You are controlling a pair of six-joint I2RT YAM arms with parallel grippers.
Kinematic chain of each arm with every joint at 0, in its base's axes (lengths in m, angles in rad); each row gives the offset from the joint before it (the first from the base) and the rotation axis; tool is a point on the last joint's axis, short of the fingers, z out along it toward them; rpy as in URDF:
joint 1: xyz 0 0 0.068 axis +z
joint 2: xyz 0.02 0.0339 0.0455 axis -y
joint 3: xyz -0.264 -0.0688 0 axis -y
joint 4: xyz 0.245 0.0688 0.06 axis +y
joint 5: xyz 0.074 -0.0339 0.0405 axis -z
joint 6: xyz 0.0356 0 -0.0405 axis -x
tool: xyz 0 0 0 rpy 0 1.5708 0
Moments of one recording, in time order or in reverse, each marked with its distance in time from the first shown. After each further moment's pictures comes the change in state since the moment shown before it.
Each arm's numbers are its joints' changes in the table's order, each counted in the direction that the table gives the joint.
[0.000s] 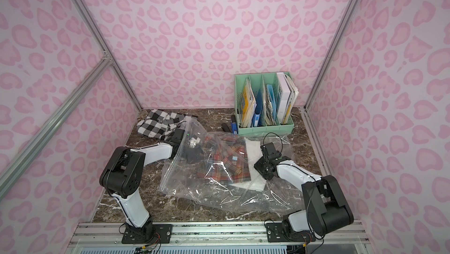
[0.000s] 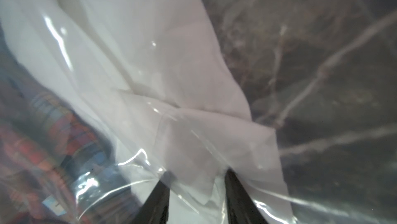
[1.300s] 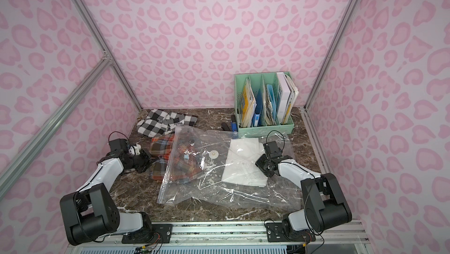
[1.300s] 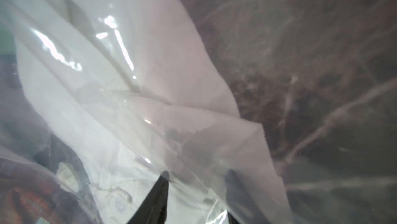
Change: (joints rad) left arm 0.732 0.477 -0.233 0.309 -0.142 -0.123; right arm -0.051 0.018 -0.026 -0.054 -0.014 0.057
